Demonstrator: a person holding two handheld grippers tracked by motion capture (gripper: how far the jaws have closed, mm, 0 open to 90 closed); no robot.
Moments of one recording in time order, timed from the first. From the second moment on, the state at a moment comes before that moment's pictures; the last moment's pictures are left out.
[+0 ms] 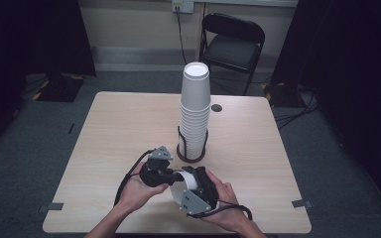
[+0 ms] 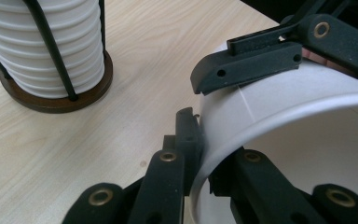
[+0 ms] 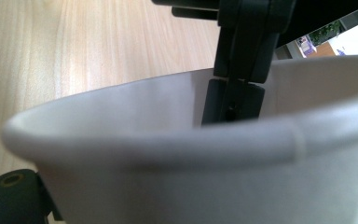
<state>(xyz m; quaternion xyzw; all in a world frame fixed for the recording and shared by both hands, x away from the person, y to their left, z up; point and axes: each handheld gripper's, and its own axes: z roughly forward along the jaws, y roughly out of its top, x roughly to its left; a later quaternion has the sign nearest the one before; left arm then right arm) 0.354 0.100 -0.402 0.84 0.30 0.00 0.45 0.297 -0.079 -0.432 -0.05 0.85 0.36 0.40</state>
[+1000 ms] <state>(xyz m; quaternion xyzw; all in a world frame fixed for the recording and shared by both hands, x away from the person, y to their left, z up) 0.351 0.136 -0.407 0.77 0.32 0.08 0.55 0.340 -0.131 -0.424 0.14 0.82 0.48 0.28</state>
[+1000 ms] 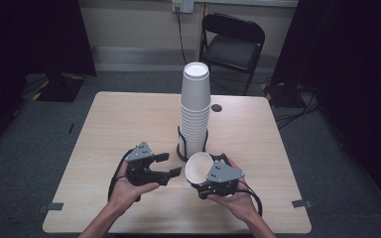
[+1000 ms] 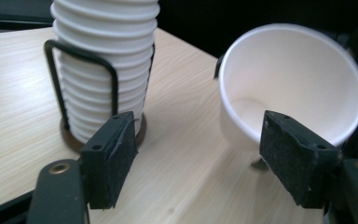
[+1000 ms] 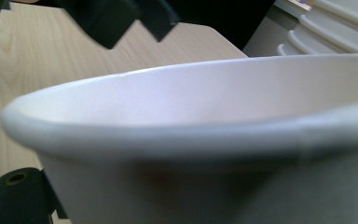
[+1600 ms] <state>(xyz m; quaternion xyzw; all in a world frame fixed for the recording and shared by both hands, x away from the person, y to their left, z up) 0.350 0.158 -0.424 0.77 0.32 0.12 0.53 0.359 -0.154 -0.422 0.21 0.79 0.51 0.27</state>
